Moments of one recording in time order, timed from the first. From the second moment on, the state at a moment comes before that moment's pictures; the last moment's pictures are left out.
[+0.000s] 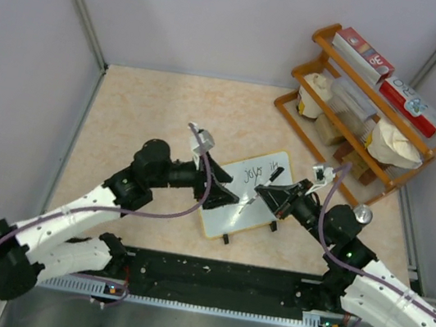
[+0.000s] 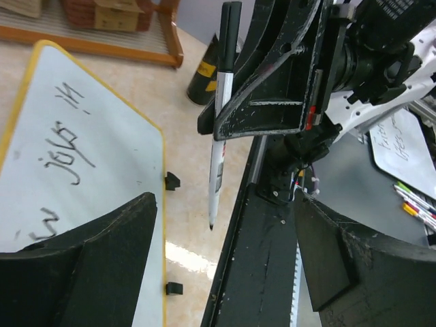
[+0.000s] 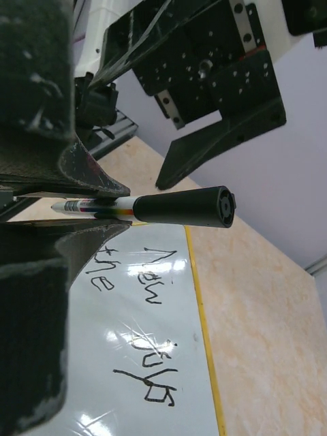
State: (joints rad) left arm -0.70 0.91 0.69 0.14 0.61 -0.41; right arm 0.80 0.61 0.38 0.30 -0.05 0.64
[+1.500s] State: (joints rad) left arm -0.86 1.02 0.86 -0.09 0.74 -0.28; right arm 0.62 0.69 0.65 0.18 -0.73 0.68
